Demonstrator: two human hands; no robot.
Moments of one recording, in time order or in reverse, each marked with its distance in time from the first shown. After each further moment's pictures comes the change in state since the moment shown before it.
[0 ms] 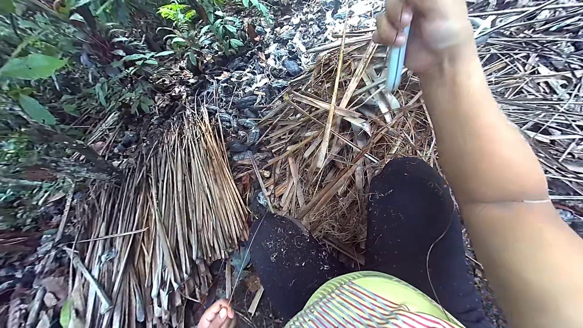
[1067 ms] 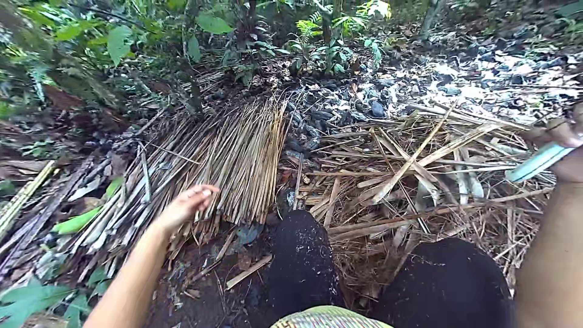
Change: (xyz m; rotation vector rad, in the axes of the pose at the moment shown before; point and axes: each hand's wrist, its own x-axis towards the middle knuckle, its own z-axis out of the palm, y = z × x) left_hand 0.027 0.136 -0.062 0.544 0.631 0.108; right_hand -0.011 0.023 -0.063 0.057 0.078 0.025
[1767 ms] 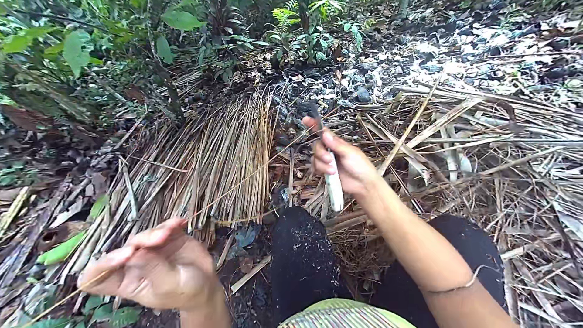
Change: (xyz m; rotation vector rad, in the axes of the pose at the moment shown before) left_hand -0.062 0.082 0.114 -0.559 0.709 1.100; right_hand -0.060 0.078 0.293 0.566 -0.375 0.541
